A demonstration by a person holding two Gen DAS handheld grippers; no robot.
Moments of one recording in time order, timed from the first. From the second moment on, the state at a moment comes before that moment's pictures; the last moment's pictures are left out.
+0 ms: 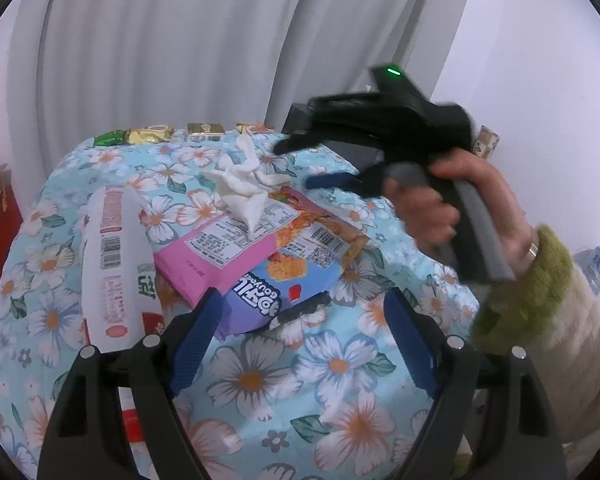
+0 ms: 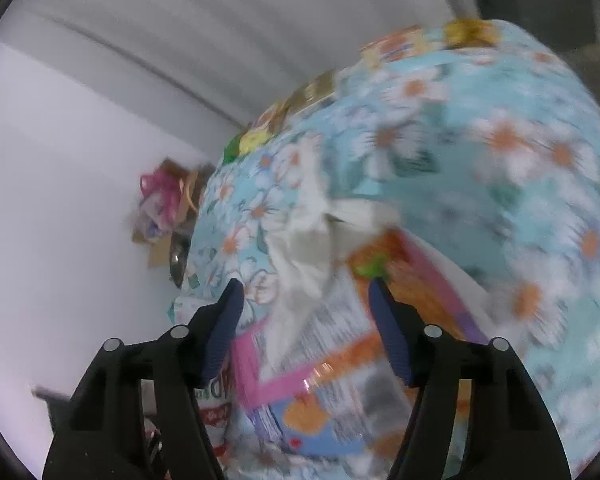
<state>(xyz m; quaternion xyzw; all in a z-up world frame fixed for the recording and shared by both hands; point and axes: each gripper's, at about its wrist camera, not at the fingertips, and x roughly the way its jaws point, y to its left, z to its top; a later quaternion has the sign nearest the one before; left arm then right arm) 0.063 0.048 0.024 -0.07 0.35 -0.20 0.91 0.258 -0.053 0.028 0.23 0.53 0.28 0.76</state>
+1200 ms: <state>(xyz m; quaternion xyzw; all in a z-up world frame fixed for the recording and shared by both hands) 0.061 0.011 0.000 0.01 0.38 -0.21 0.90 0.105 -0.202 -0.014 0.34 0.50 0.20 0.77</state>
